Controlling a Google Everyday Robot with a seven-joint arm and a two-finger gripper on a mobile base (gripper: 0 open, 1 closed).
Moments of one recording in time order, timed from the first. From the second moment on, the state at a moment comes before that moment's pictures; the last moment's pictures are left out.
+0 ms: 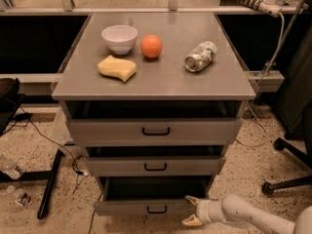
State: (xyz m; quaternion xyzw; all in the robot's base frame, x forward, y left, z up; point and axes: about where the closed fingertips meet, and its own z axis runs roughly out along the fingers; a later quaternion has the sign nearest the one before) arm 0.483 -0.157 0.198 -0.60 0.71 0.17 0.33
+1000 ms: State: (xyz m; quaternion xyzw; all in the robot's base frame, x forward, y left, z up) arm 0.483 -0.157 0.198 -0.60 0.71 0.17 0.33
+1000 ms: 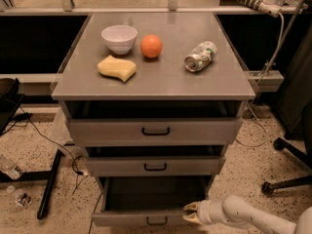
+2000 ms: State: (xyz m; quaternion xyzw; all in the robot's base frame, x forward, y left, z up) arm 0.484 -0.157 0.198 -0.60 0.71 0.17 0.33
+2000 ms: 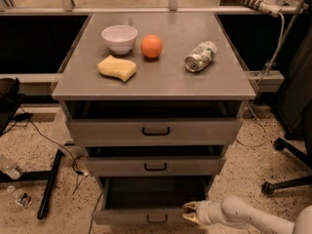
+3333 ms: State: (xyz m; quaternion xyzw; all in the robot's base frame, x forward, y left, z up) arm 0.472 -0.170 0.176 -0.58 0.73 0.19 0.31
